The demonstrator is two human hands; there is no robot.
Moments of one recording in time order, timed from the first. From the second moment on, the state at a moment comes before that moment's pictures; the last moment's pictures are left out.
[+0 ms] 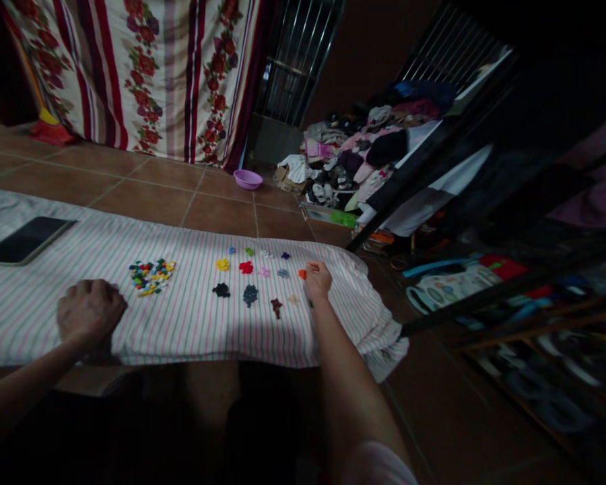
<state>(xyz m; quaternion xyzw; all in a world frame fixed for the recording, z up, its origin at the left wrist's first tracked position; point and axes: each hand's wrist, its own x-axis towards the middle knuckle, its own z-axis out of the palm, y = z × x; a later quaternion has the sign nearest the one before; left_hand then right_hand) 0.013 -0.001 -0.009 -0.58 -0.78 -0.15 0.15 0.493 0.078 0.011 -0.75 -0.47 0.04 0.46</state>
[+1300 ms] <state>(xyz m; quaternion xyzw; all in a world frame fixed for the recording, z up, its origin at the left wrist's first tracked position) 0.012 0.004 -0.011 -0.57 -0.80 -0.14 0.11 0.476 0.080 0.001 -0.77 -0.51 0.03 0.40</state>
